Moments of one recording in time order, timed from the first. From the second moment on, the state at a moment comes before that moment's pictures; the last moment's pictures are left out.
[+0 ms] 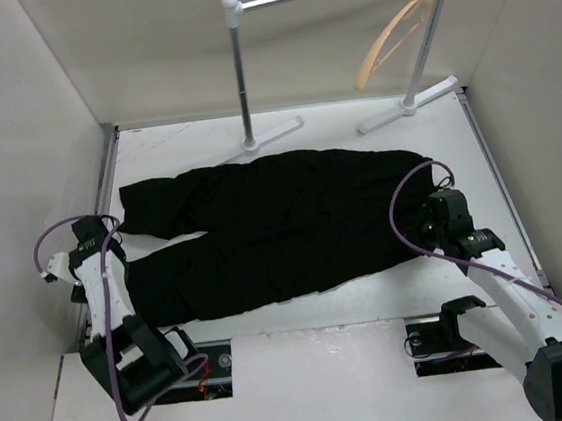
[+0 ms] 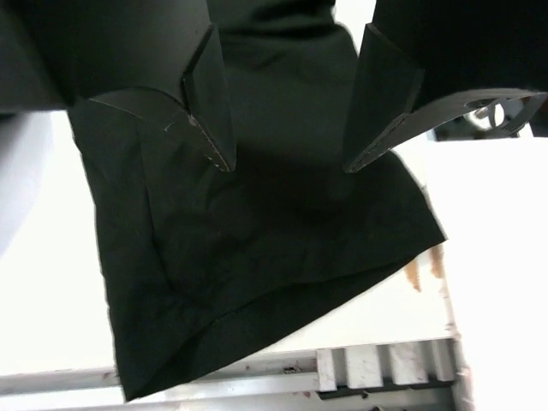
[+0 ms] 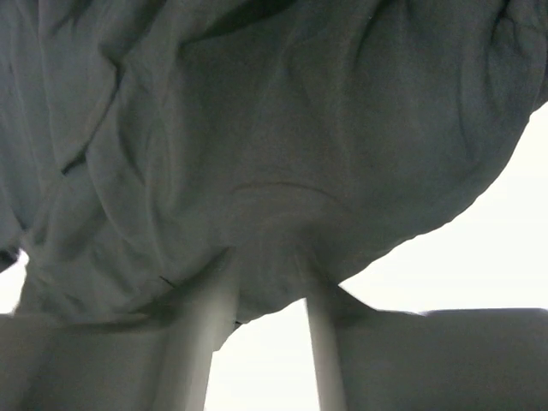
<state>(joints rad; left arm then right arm) 0.50 1.12 0.80 -0.92 -0.49 -0.91 0.16 0.84 0.51 -0.51 -0.07 0.89</state>
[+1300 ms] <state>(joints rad) 0.17 1.09 0.57 -0.68 -0.42 -0.92 -0.31 0.84 0.50 -0.55 0.29 1.01</state>
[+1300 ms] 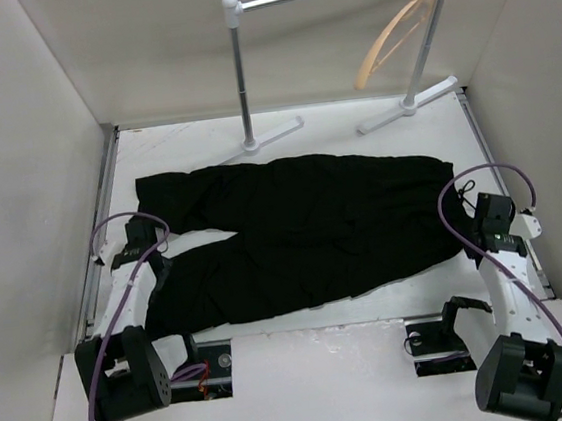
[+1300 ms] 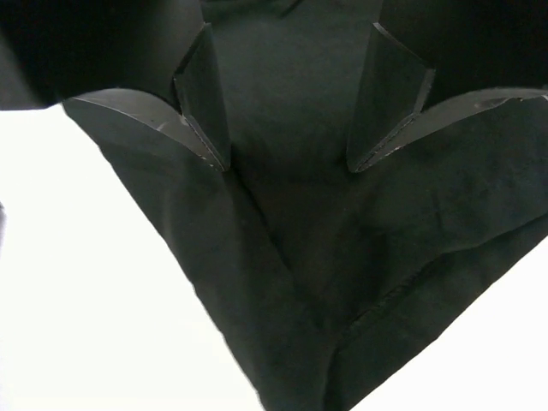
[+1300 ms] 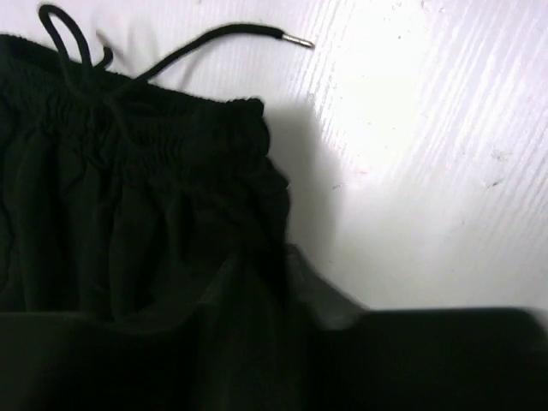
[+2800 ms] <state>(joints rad) 0.47 0.91 0.62 -1.02 -0.36 -1.03 0.26 0.65 0.48 -0.64 0.02 0.95</state>
